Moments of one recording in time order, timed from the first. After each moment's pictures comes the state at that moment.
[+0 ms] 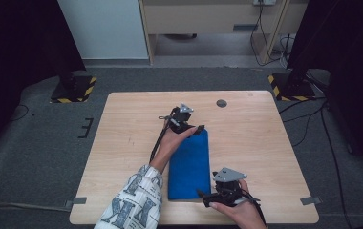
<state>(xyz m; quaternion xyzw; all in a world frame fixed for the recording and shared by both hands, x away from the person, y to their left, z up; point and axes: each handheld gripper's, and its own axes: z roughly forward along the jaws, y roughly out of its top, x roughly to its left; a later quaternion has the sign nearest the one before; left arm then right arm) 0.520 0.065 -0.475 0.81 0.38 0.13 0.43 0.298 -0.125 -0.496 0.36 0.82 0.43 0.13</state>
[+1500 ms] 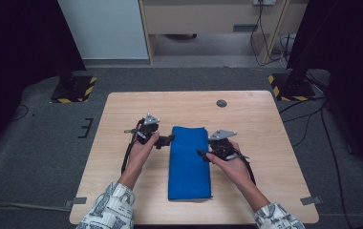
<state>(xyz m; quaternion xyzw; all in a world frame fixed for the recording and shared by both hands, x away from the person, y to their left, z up) 0.476 0.165 -0.485 0.78 0.42 0.15 0.43 0.432 -0.118 -0.497 0.36 0.82 0.41 0.15</state>
